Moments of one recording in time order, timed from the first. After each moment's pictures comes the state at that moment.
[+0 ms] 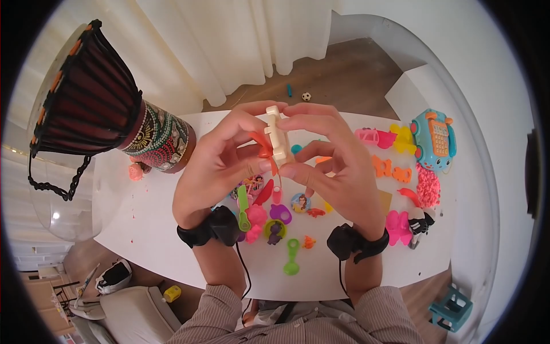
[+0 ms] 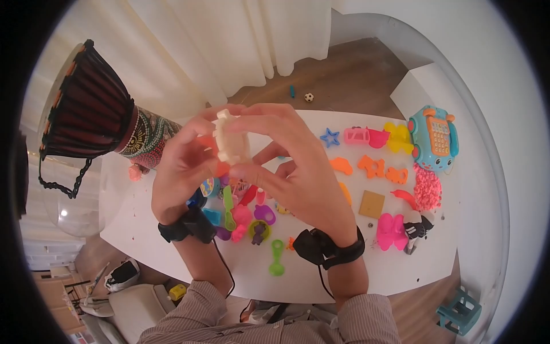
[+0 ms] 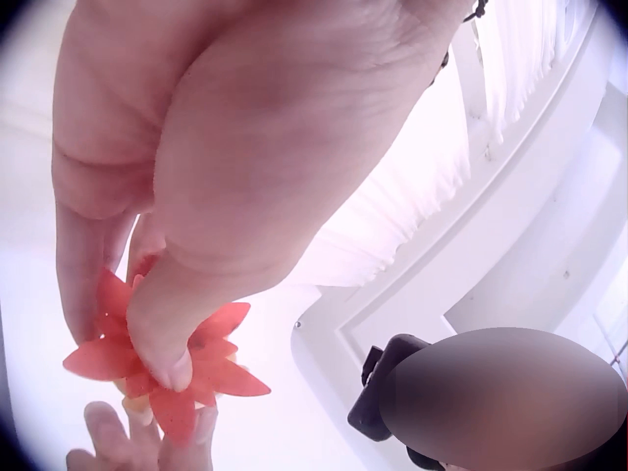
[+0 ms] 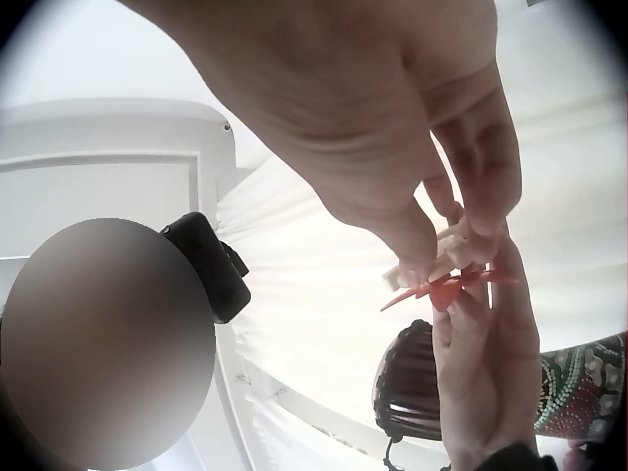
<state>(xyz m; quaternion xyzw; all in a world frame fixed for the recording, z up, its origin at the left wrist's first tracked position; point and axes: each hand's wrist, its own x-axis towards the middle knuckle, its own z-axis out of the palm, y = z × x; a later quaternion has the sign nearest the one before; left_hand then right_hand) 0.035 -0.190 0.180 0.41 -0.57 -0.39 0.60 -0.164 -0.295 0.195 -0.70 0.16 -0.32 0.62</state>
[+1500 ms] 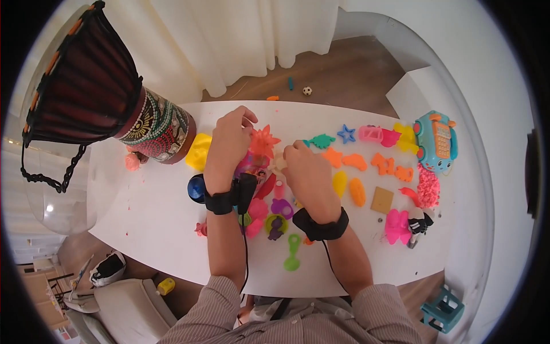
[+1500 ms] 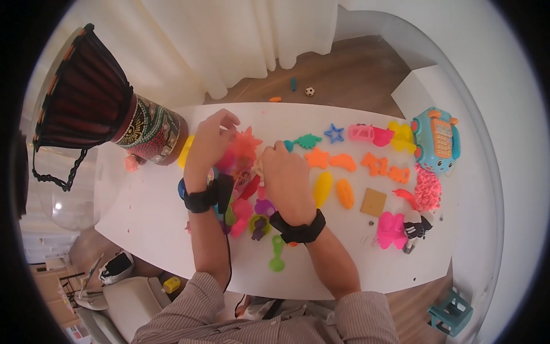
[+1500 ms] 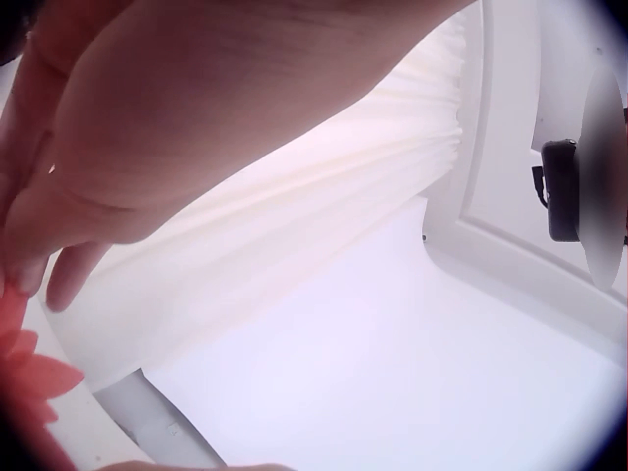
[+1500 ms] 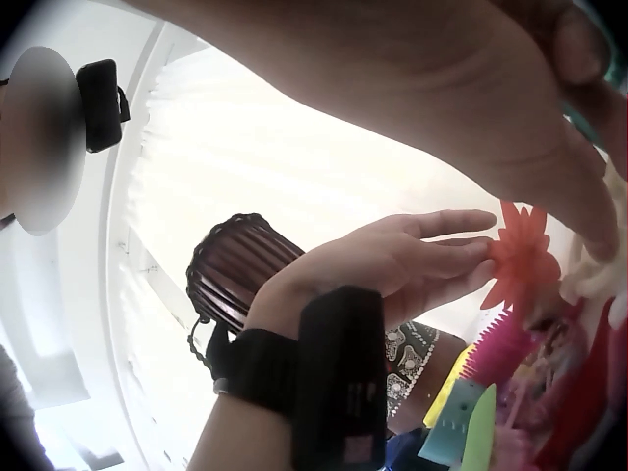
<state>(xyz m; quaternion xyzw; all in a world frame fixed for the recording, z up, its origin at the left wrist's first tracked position) 0.068 -0.218 0.086 0.78 -0.43 -0.19 0.40 -0.129 -0.279 0.076 -0.93 0.30 -0.13 0.15</state>
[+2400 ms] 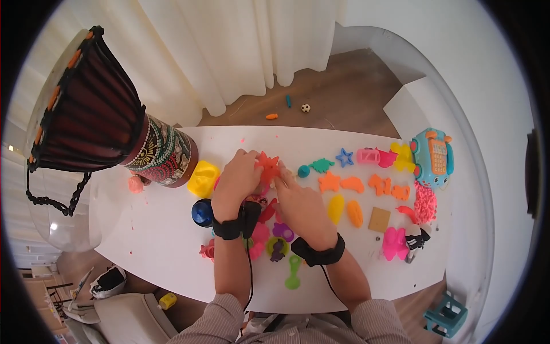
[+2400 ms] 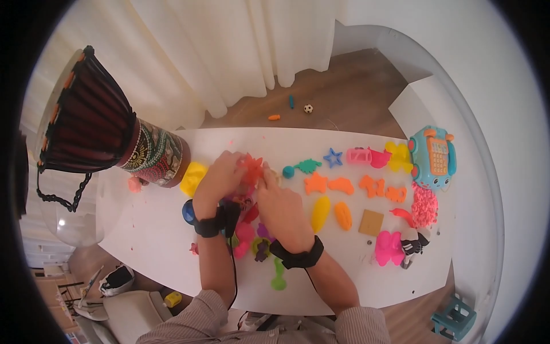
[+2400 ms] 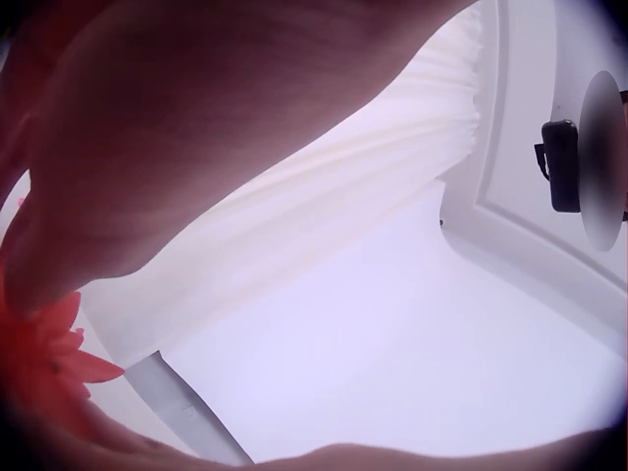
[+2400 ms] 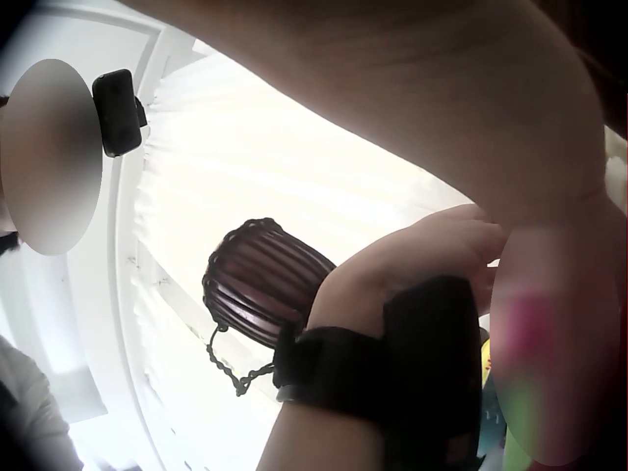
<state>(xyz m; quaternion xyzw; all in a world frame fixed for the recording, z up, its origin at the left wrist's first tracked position) 0.060 -0.213 0.066 0.83 -0.49 -0.17 0.23 -0.126 -0.269 0.084 -0.95 0.25 -0.06 0.16</state>
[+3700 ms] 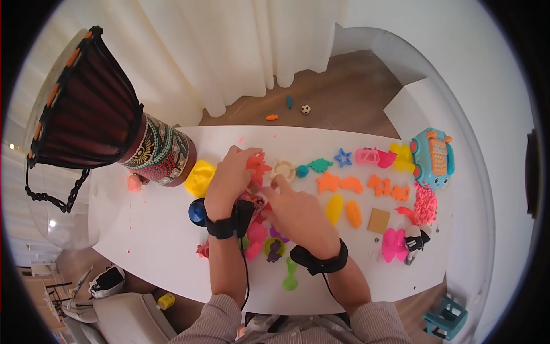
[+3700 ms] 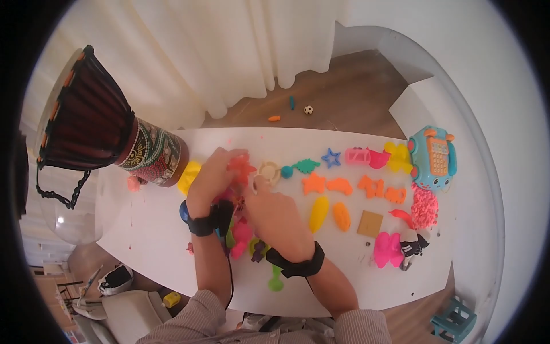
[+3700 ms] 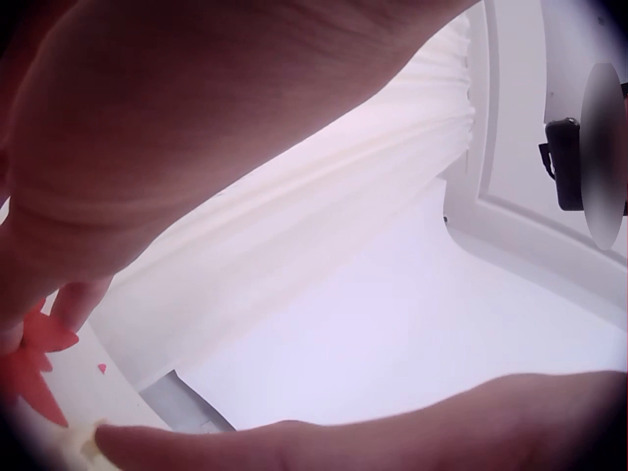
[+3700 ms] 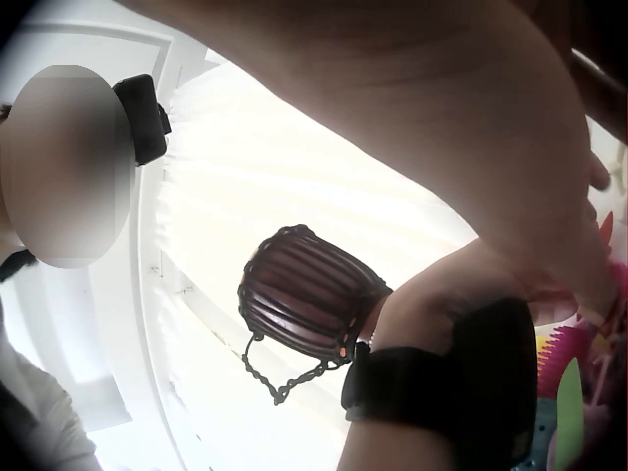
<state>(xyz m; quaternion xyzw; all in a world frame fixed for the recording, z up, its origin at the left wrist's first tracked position) 0.063 -0.205 0.082 0.80 -0.48 -0.22 0.29 -0.133 -0.264 0.104 -0.95 0.23 -0.06 0.21</state>
